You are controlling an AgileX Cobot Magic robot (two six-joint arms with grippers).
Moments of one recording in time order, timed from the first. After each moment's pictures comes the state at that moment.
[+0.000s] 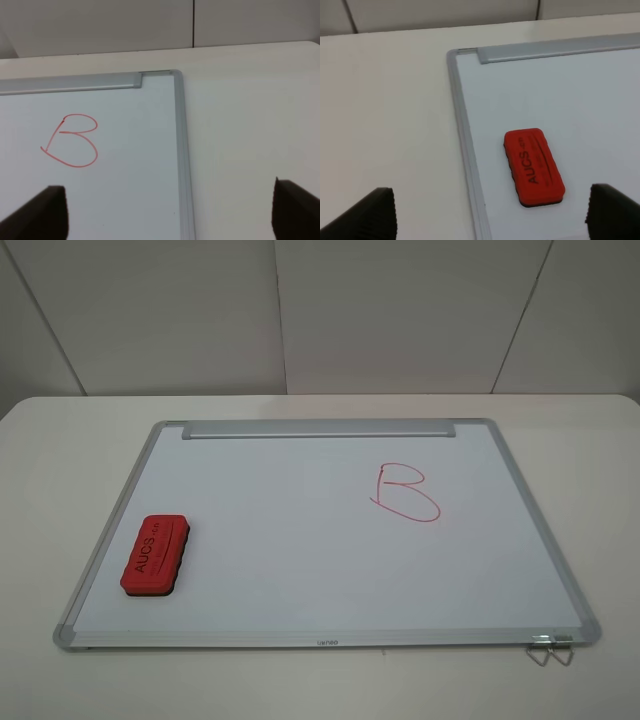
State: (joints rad) left arm -0.13 -0.01 -0.51 -0.01 1.06 -0.01; right arm -0.01 0.00 -0.52 -0.02 1.06 0.07
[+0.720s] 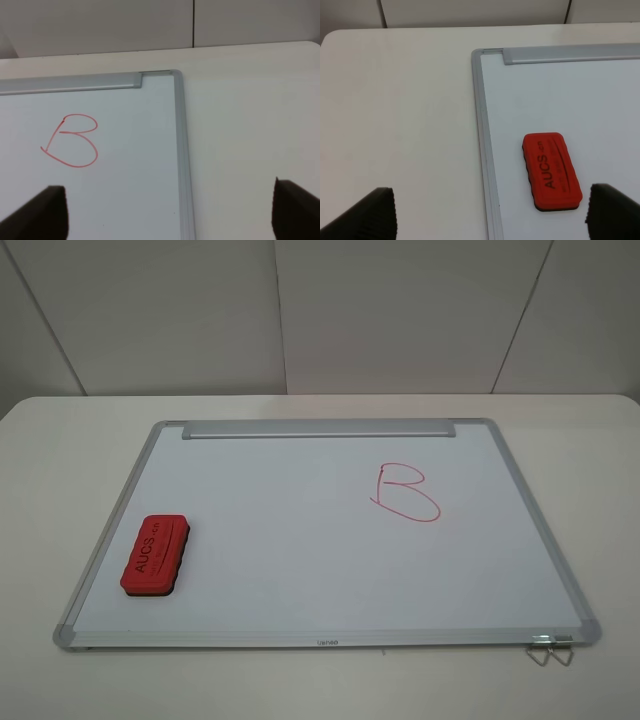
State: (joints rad) left arm -0.08 -0.01 -0.51 -0.01 1.06 -0.01; right arm -0.01 0.00 -0.52 -0.02 1.06 0.07
